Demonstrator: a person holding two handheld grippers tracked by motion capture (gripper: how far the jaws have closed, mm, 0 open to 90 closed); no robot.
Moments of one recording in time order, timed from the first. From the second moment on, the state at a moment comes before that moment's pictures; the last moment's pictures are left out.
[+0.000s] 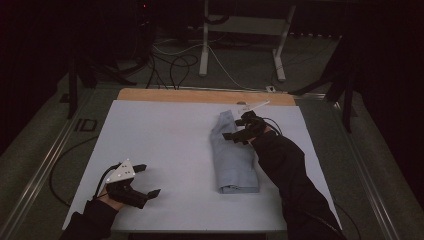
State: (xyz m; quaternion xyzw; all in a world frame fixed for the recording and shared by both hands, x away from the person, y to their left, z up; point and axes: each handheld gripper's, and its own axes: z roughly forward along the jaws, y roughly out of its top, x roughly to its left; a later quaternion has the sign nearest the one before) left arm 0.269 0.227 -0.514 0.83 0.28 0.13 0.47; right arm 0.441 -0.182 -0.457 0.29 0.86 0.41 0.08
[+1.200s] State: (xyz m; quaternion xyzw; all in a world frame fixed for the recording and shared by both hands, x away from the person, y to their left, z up) left arm 0.268 0.227 -0.513 0.83 0.27 0.13 0.47; right arm 0.331 -0.182 -0.496 0.19 0.90 0.39 0.04
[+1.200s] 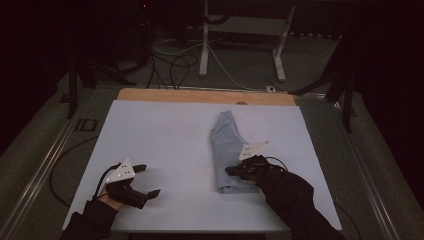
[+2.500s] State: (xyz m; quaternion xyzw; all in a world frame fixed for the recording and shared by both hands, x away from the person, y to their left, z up) left arm 0.267 0.227 -0.513 0.83 0.27 0.13 0.48; right arm 0.310 -0.198 -0.526 0.17 0.91 0.38 0.00
